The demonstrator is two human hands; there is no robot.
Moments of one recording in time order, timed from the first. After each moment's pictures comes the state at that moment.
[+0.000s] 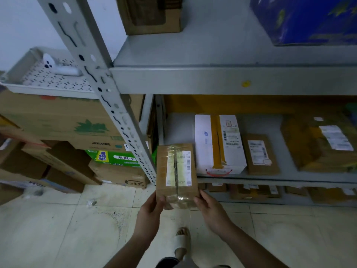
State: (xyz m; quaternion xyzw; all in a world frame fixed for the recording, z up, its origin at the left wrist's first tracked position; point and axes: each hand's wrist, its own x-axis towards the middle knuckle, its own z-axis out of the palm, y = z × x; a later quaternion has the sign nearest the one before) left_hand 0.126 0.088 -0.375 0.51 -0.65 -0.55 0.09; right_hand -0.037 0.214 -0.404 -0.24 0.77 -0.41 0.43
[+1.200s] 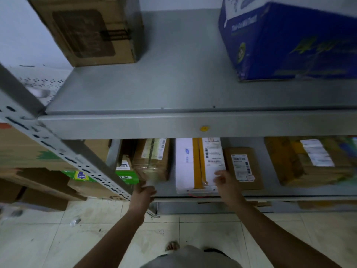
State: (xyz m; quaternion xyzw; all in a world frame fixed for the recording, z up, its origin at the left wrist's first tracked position) left_hand -0.011 0.013 -0.400 0.58 -0.48 -0.64 0.10; right_hand -0.224 0.203 -0.412 -0.15 0.86 -0.39 0.29
